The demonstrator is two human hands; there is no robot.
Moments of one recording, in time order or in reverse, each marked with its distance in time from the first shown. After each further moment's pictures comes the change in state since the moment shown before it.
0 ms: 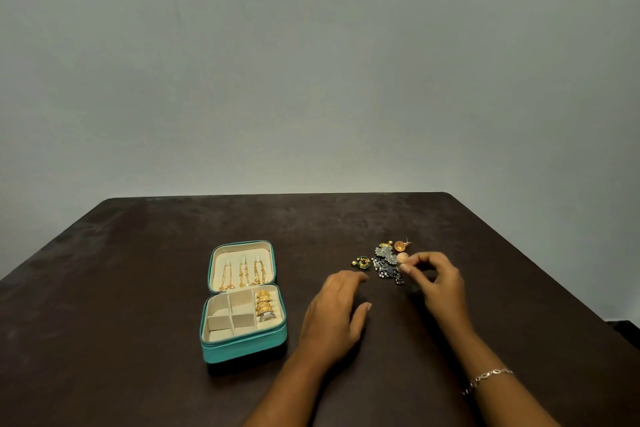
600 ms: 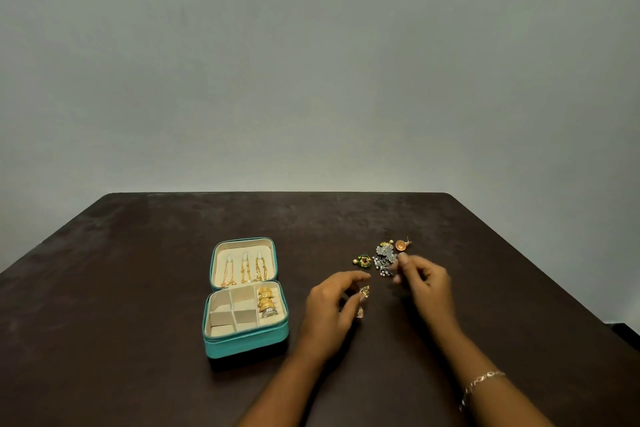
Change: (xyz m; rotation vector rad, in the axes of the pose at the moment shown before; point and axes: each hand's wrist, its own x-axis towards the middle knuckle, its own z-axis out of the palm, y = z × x) left_hand 0.000 0.008 -0.011 -0.336 0.088 -0.122; right_hand -0.011 -0.010 0.015 0.079 -0.063 0.055
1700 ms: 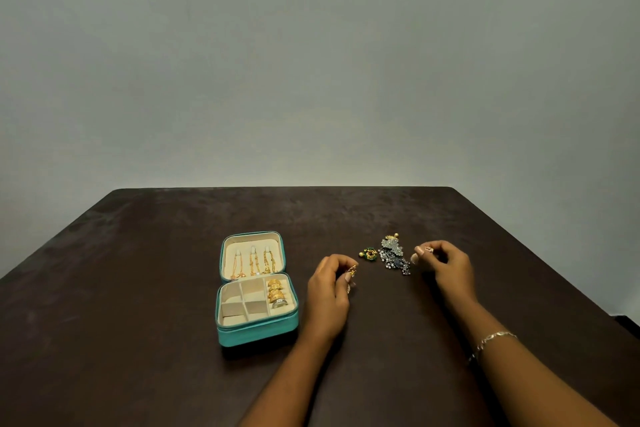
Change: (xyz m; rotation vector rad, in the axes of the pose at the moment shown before) left_hand 0.009 -0.009 0.001 -0.099 0.120 -0.182; right_hand 0.036 0.029 -0.020 0.016 0.043 0.191
